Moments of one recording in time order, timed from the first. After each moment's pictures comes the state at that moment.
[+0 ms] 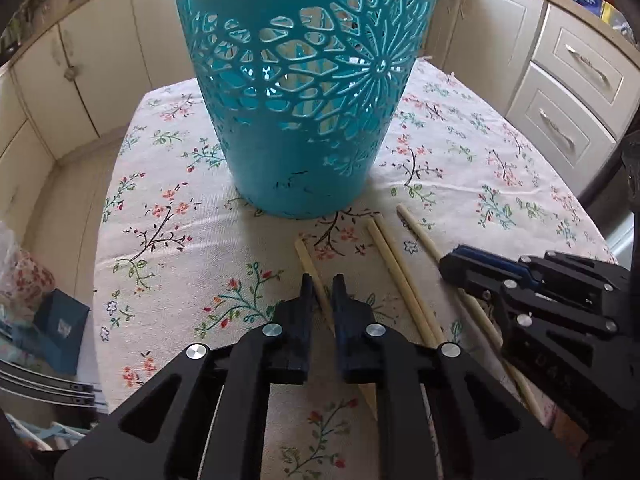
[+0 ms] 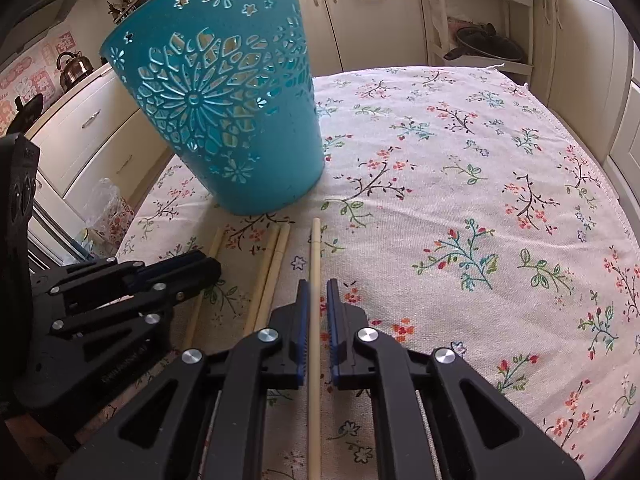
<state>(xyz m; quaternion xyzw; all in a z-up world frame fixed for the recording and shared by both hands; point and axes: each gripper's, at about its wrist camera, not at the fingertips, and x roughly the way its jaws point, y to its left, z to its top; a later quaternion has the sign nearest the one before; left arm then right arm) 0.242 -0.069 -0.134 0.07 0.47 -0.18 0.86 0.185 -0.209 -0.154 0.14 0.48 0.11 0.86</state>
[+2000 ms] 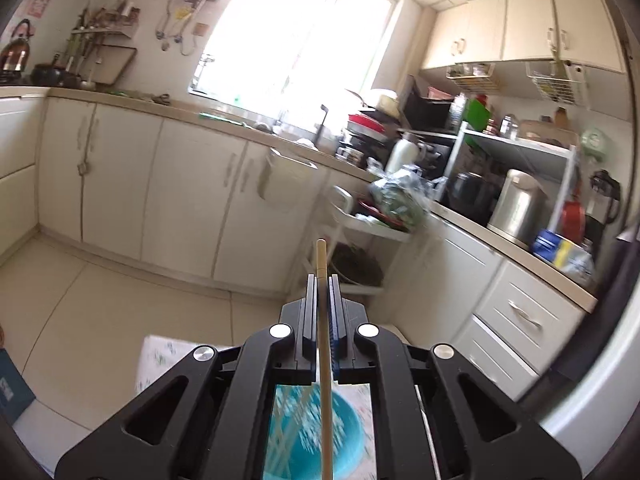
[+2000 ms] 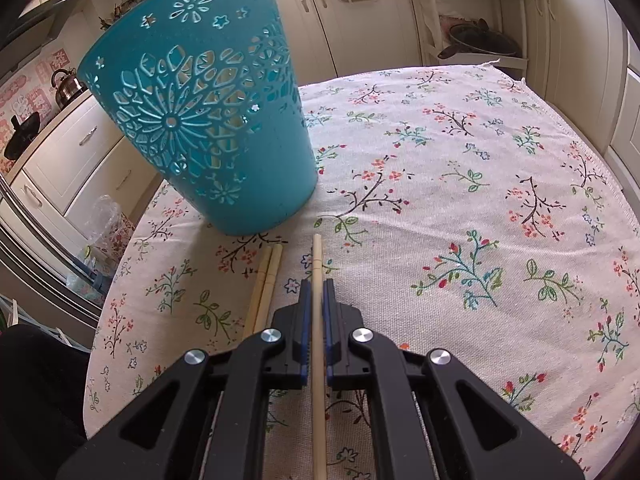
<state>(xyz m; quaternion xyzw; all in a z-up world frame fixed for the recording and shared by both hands) 0.312 -0.025 0.107 -0.15 0.16 -0.21 0.95 0.194 -0.217 -0.156 0.18 0.47 0.10 0.86</state>
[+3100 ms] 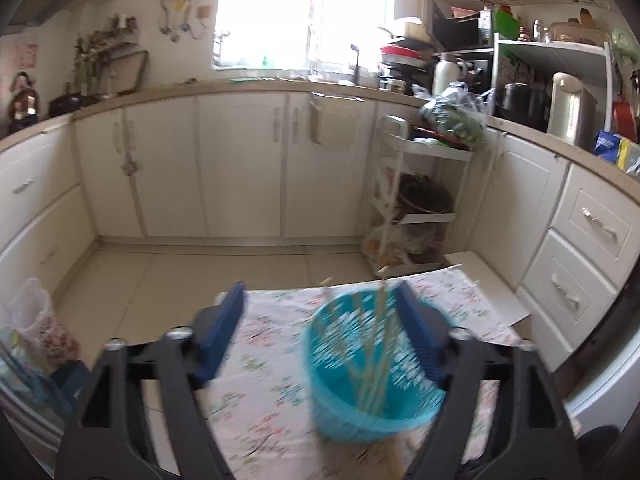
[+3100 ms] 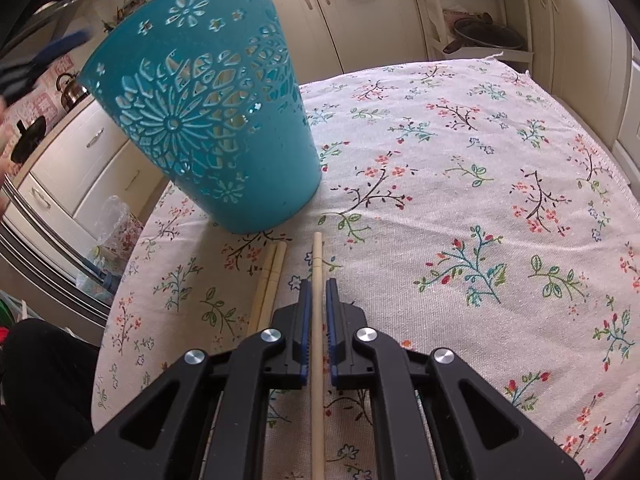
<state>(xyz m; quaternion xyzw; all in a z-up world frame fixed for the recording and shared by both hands) 0.290 -0.028 0.046 -0.01 0.25 -0.11 0.96 0.193 -0.214 -0.155 0.16 0.47 0.11 0.86</state>
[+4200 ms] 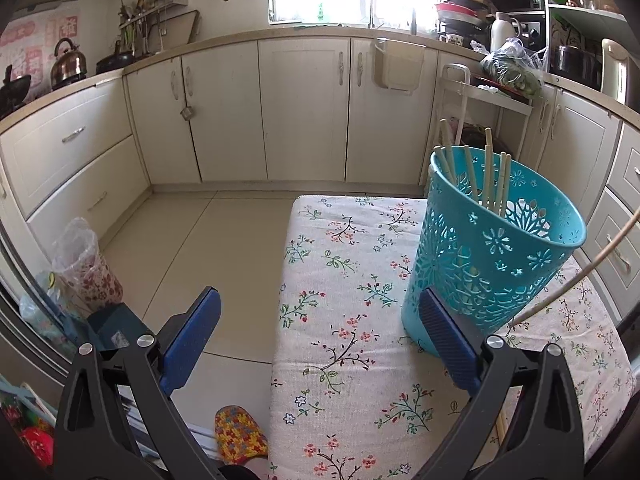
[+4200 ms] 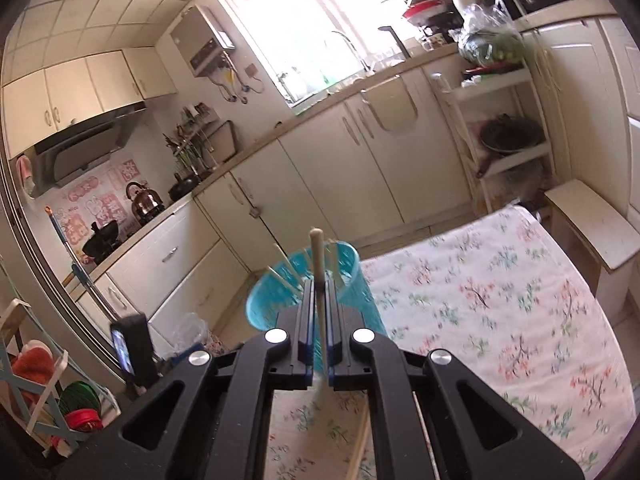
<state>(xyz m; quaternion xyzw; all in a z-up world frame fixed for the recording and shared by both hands) 0.268 0.026 -0.048 0.00 0.32 -0.02 0.95 0.181 -0.277 -0.001 0.29 0.26 0.16 0.91</state>
